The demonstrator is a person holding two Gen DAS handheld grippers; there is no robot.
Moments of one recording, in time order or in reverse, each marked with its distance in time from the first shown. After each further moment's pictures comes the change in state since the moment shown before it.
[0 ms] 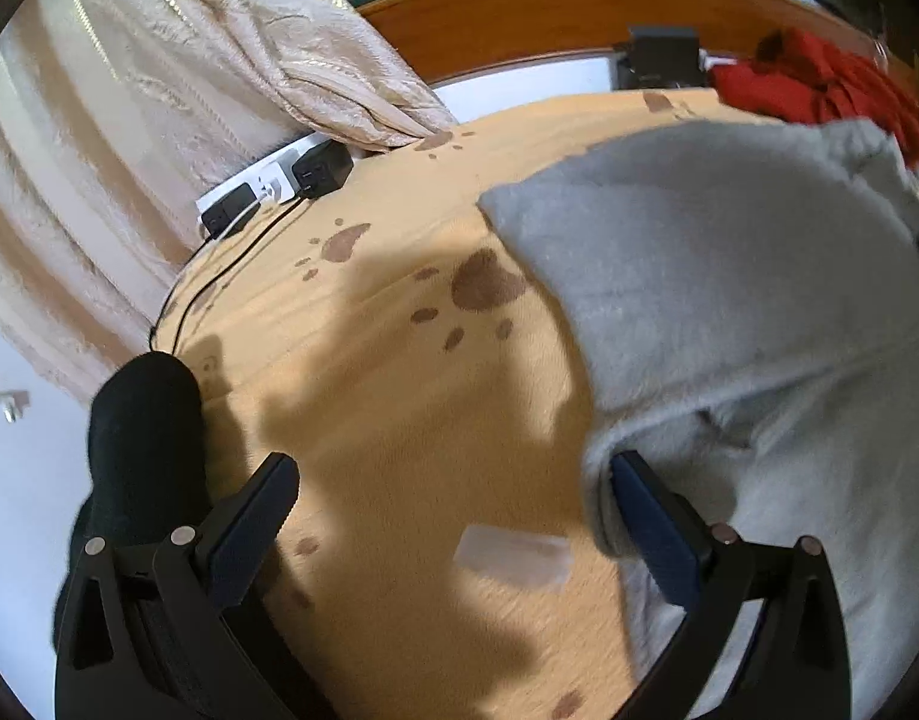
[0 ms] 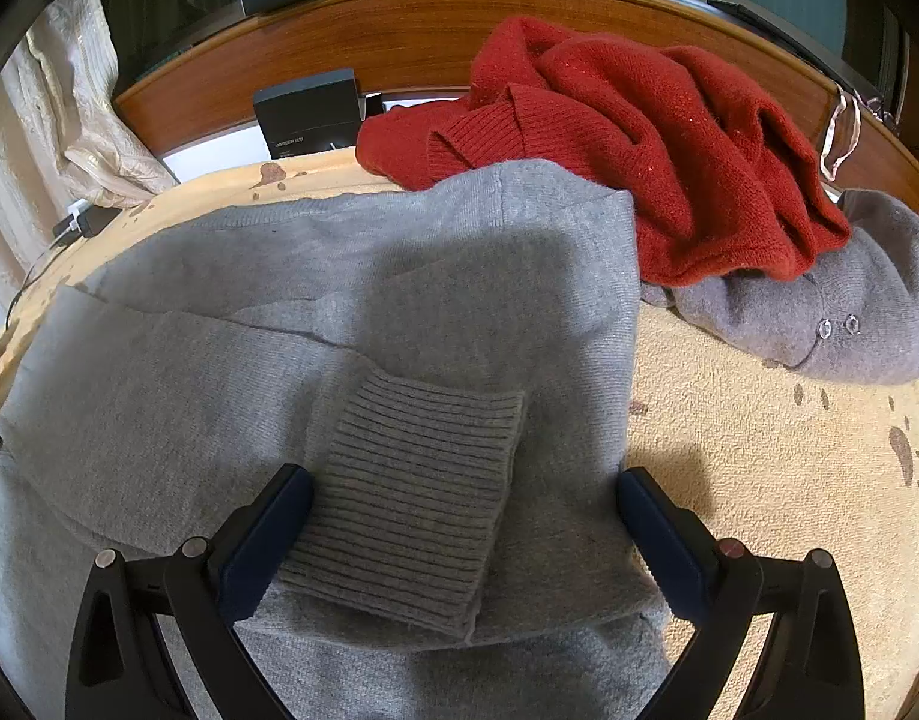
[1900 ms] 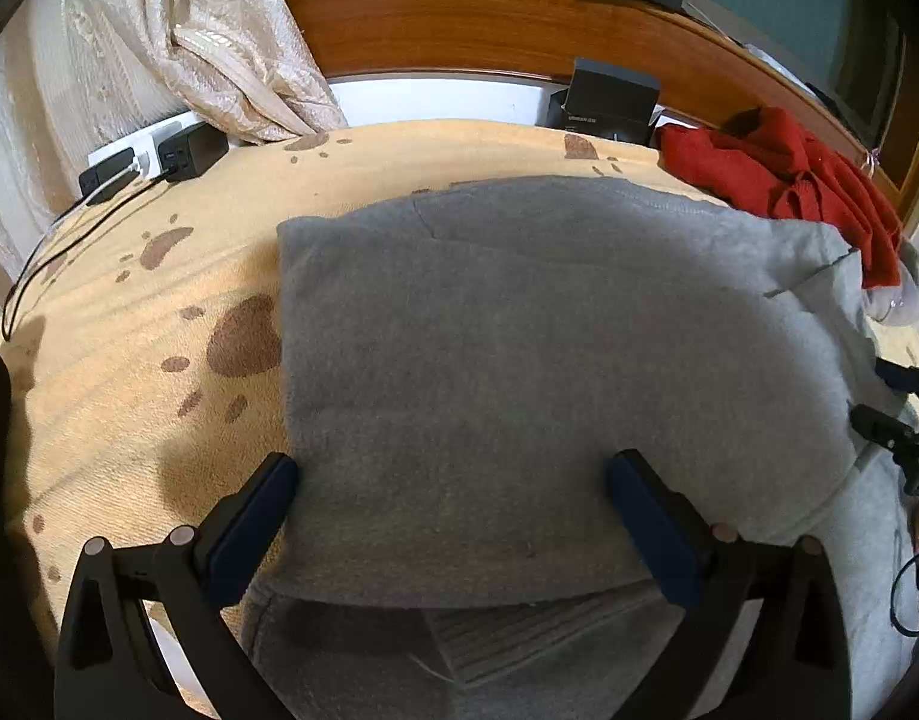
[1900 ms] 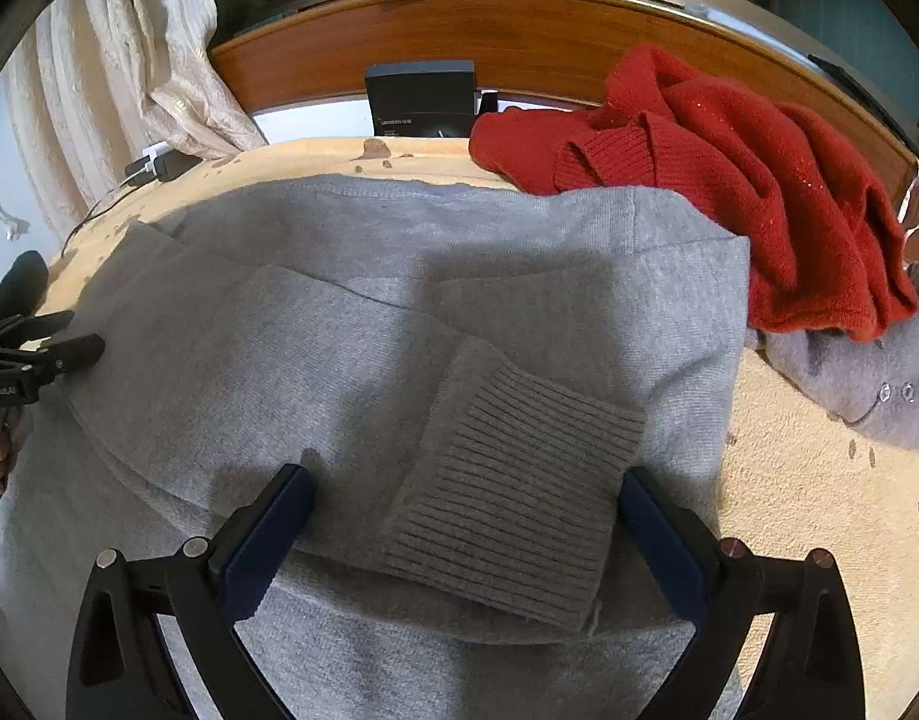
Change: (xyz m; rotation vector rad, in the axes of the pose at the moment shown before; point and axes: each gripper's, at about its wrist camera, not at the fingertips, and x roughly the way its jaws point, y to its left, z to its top) left arm 0.035 -0.057 0.043 -0.218 -0.011 -0.286; right arm -0.002 0.031 -0.001 -0.178 -0.008 0.118
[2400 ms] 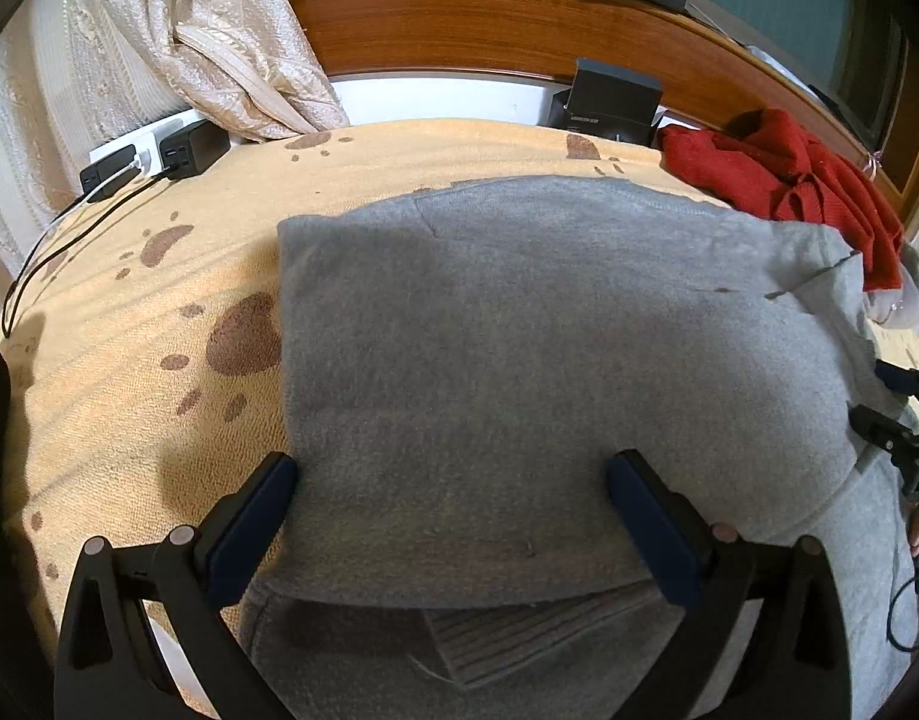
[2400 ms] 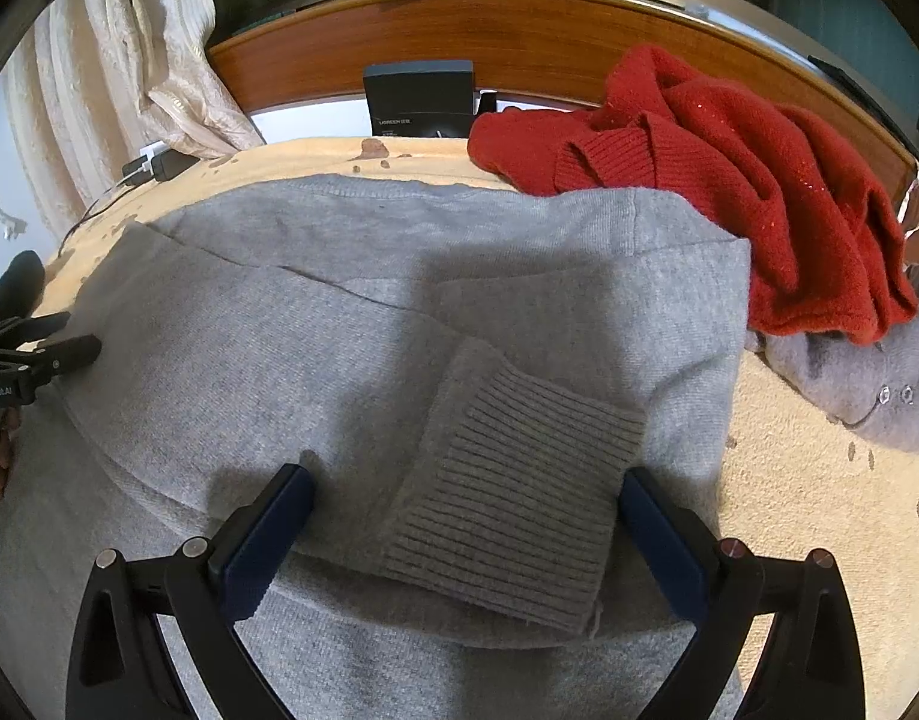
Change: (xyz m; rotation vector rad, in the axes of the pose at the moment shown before) left arm 0.000 -0.001 0.000 -0.004 0.004 0.005; right arm -0.004 -0.005 0.001 -0.003 -0.001 -0.003
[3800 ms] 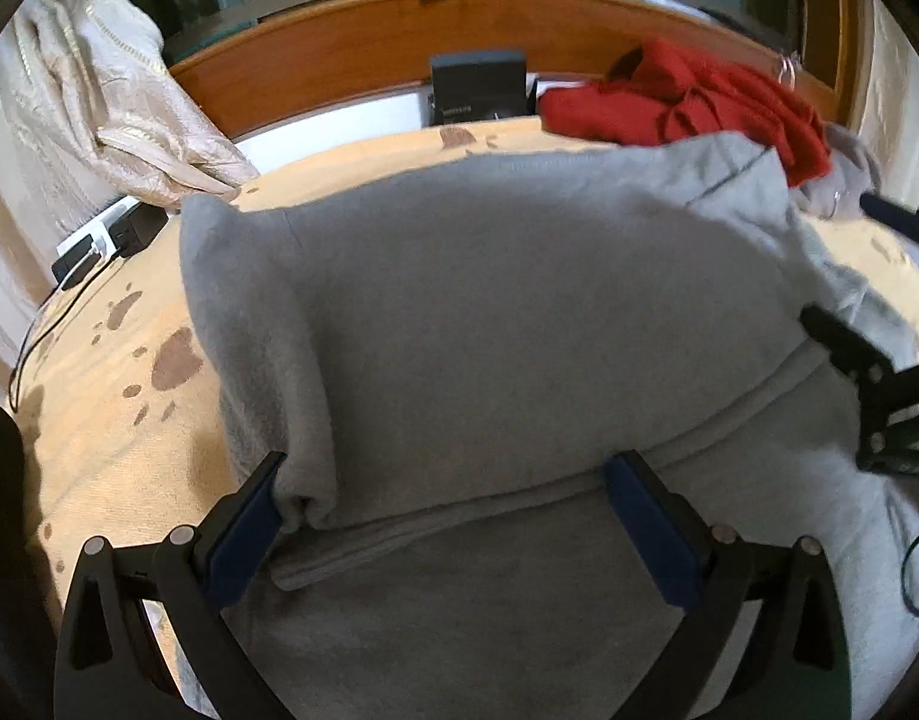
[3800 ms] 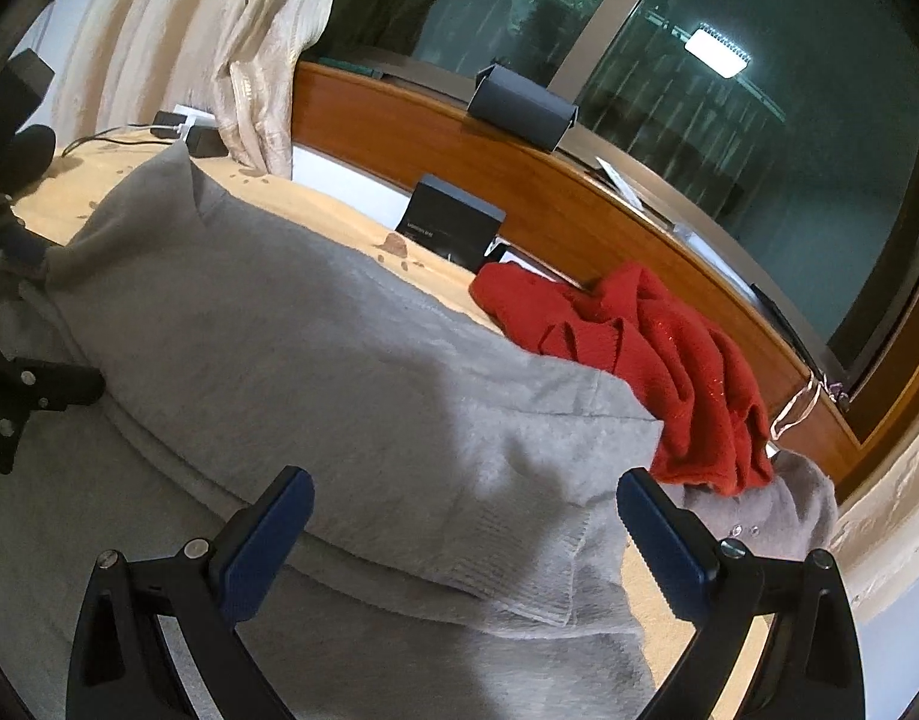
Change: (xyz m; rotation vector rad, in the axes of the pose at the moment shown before) left arm -0.025 -0.068 -0.027 0.211 -0.041 0.006; right arm -0.050 0.081 -0.018 -0.318 -0.278 -0.340
